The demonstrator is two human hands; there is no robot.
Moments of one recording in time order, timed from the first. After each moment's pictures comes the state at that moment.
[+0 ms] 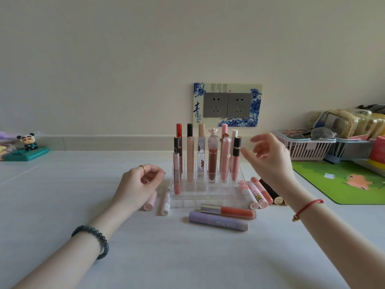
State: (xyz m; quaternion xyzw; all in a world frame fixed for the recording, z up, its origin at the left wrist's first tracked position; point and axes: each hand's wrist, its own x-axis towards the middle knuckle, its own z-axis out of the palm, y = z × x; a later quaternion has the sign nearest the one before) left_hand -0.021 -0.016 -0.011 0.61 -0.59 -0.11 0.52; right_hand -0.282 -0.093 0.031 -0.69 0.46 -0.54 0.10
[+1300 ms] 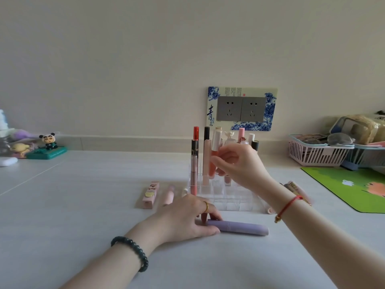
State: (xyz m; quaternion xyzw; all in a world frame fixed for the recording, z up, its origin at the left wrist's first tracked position) left_hand -0.065 0.016 -0.009 0.59 -0.80 -0.06 0.13; right_hand -0.208 -0.062 0.043 -0.80 0.34 -0.44 0.23
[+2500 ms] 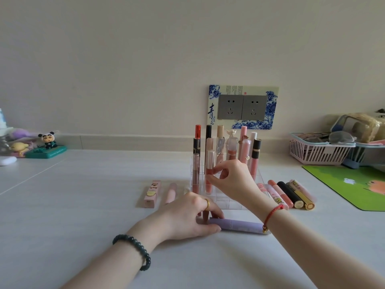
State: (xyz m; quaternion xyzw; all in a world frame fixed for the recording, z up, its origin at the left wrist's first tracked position) left_hand -0.058 0.008 -0.017 0.55 -0.81 -0.08 0.16; right_hand -0.191 -0.071 0.010 -0.81 0.43 -0.37 0.14
